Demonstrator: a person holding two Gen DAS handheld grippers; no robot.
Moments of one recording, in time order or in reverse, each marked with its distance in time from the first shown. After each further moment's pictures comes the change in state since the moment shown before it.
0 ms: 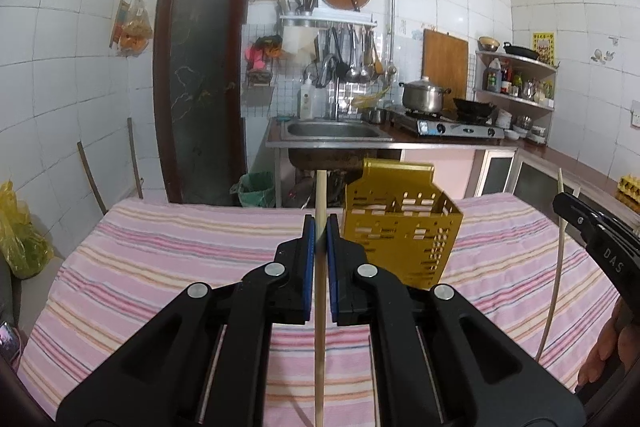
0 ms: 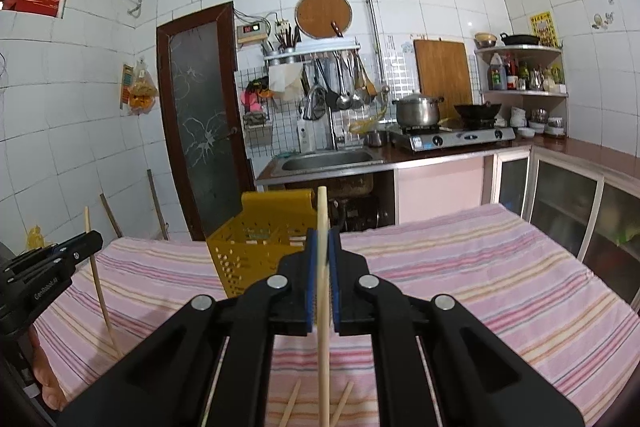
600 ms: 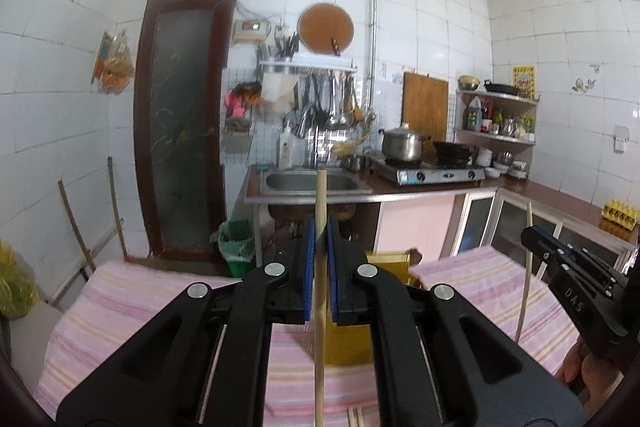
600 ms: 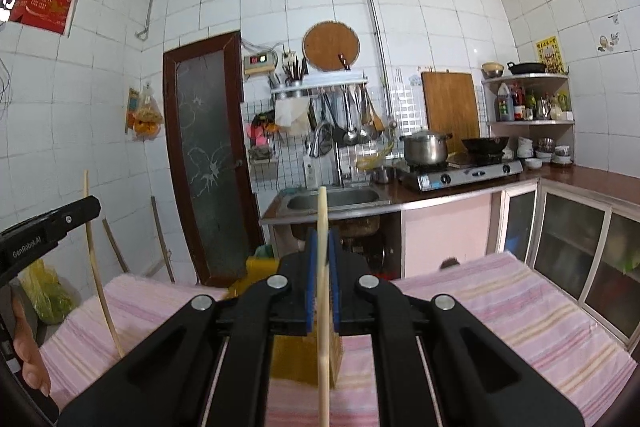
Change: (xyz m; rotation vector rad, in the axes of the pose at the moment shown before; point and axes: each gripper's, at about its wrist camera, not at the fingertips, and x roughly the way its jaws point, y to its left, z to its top) left arm 0.001 -0.009 0.092 0.006 -0.138 -0.082; right arm 0.019 0.009 0.063 -0.007 -0.109 0.022
